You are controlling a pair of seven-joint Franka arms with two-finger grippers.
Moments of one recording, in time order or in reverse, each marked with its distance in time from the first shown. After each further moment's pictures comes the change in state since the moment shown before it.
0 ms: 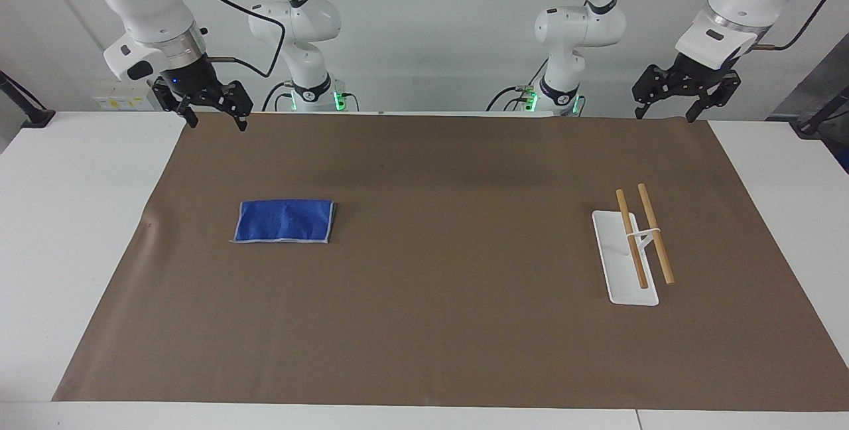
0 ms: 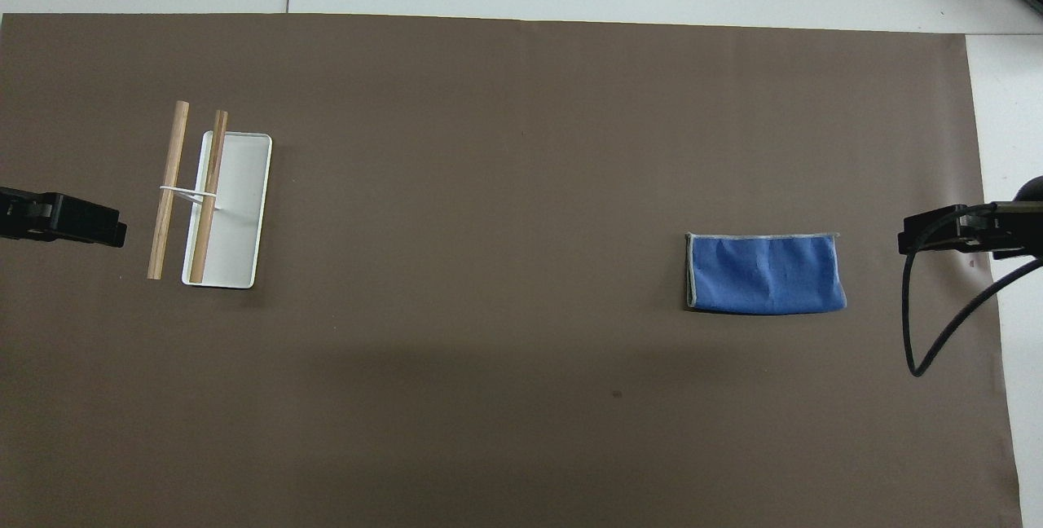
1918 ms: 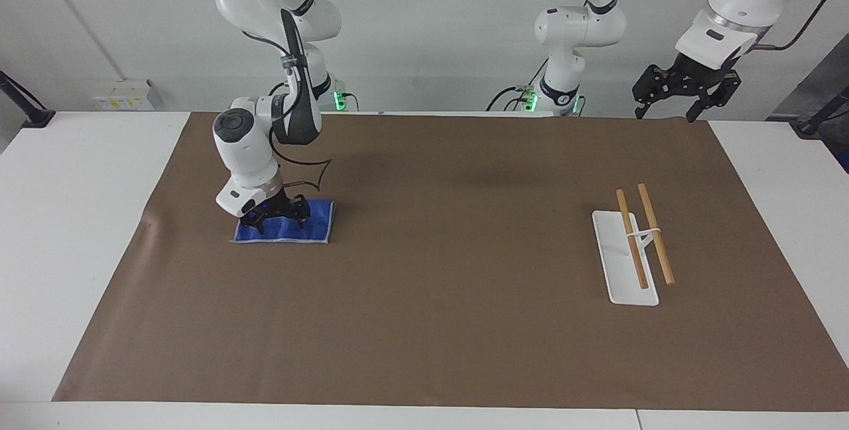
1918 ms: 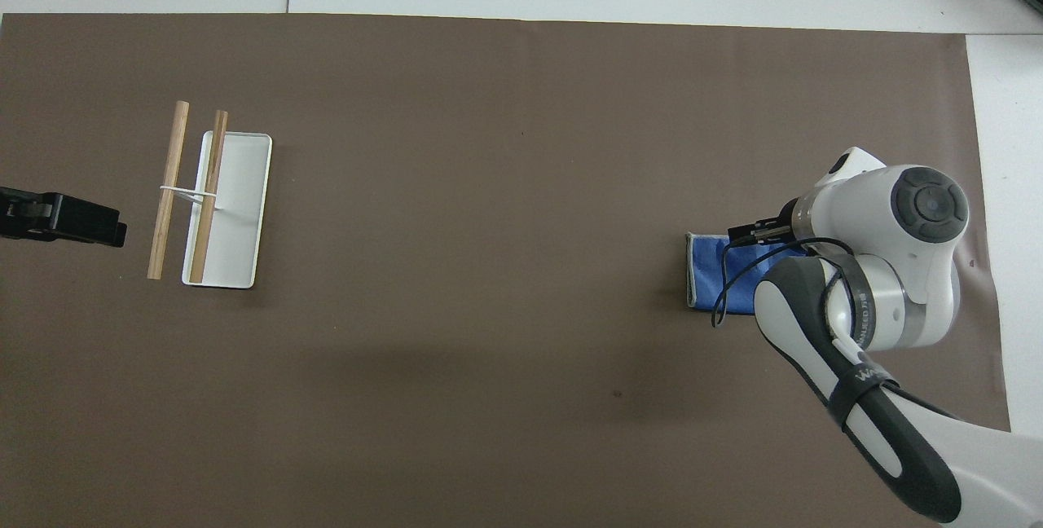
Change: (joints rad) left arm 0.000 0.000 0.000 0.000 0.000 0.000 0.000; right arm 0.063 0.265 0.003 -0.519 0.022 0.858 -0.189
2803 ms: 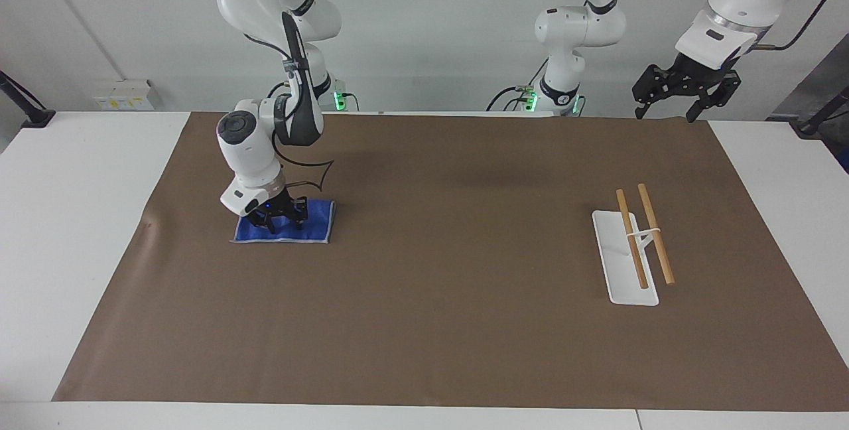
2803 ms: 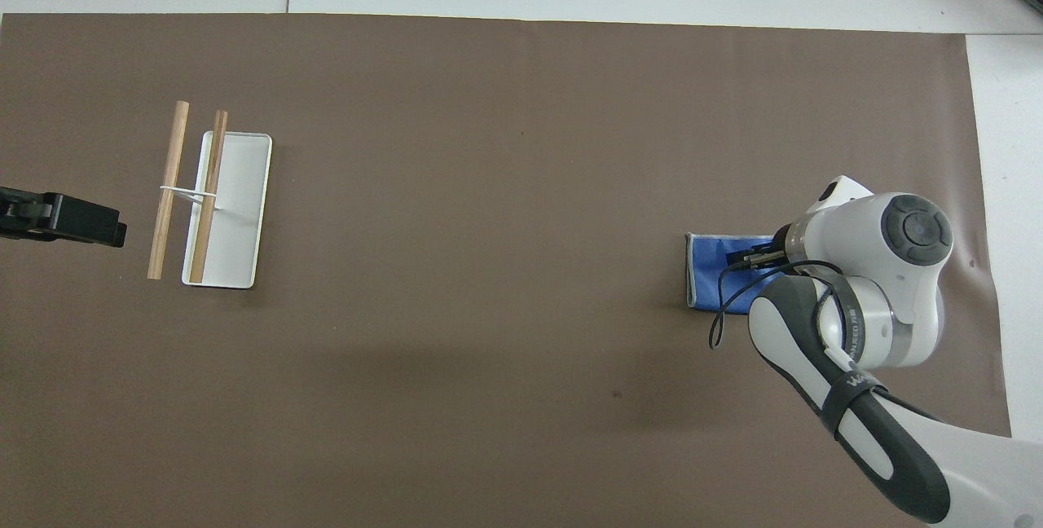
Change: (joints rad) left arm 0.000 0.000 0.000 0.000 0.000 0.000 0.000; right arm 0.000 0.000 0.000 -0.032 0.026 0.030 -0.001
